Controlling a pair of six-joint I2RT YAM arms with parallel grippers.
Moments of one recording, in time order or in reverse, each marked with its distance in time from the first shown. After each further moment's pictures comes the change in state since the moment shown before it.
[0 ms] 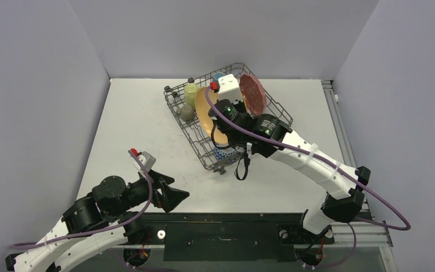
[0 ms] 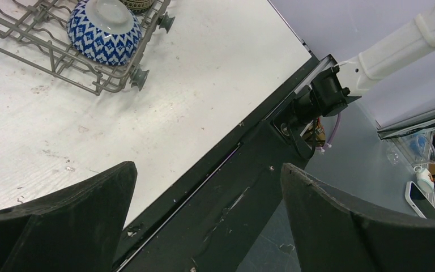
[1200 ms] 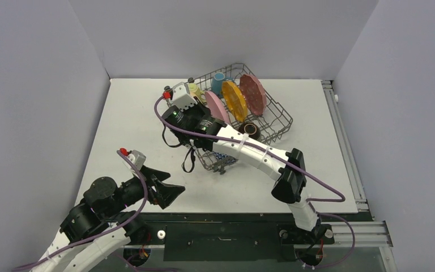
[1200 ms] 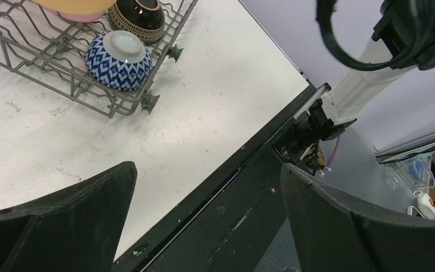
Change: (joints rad) left arm 0.198 -0.061 -0.016 0.044 0.142 0.031; right arm 0.038 0.484 0.287 0.106 0.257 -0.173
